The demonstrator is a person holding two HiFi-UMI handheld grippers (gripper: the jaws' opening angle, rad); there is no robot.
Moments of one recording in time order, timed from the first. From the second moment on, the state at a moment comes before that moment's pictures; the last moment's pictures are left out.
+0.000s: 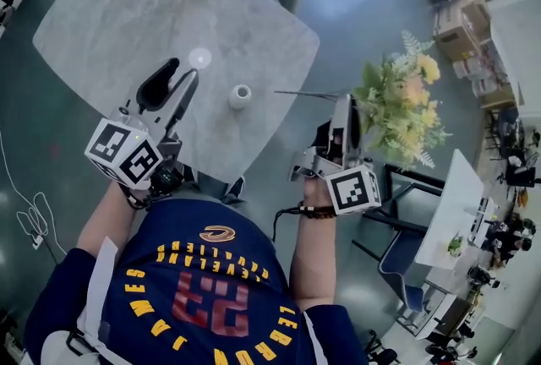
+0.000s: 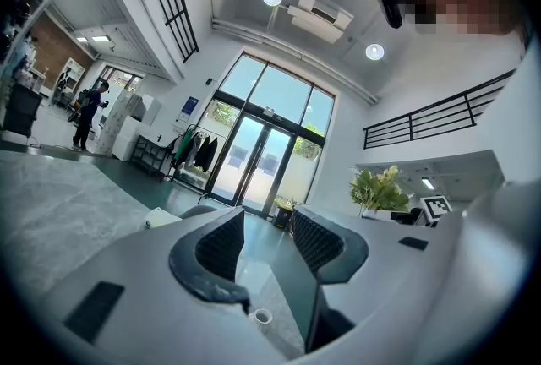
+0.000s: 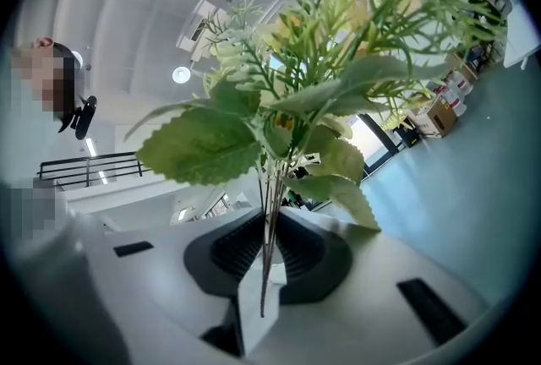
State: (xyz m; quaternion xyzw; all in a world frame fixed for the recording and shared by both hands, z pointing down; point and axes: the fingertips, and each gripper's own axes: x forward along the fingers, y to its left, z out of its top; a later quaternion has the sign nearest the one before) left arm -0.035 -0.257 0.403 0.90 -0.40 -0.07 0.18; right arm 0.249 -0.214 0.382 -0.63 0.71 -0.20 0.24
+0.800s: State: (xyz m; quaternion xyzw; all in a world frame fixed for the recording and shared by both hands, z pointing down) left arm -0.042 -0.256 0.398 0.90 -0.39 -0.07 0.19; right arm 0.235 -0.214 0.370 -0.60 0.72 -0.22 0.27
